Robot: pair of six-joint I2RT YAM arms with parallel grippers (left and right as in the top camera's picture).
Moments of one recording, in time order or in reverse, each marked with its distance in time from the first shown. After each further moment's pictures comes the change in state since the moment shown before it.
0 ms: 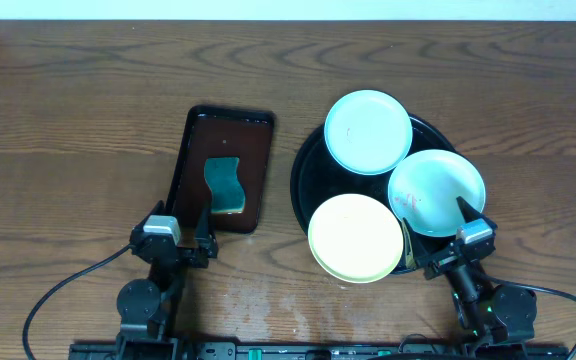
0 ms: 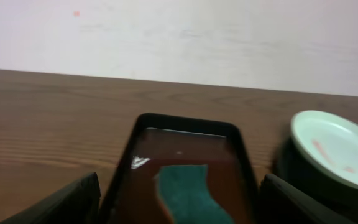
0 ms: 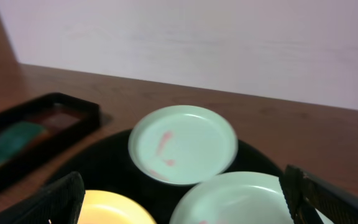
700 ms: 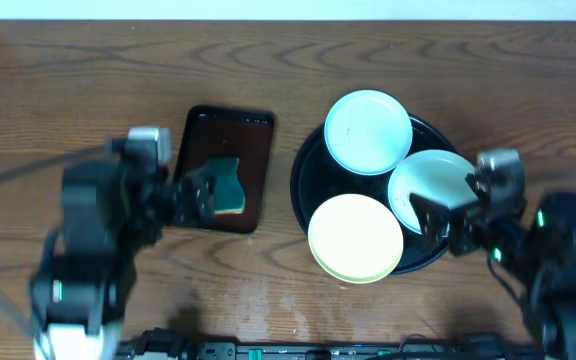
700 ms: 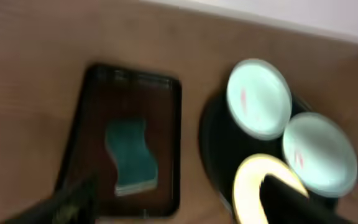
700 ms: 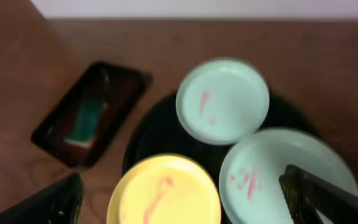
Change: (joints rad) left arm 0.003 0.922 1.121 -0.845 0.200 -0.075; right arm 0.000 0.779 0.991 -0.788 -0.074 0.056
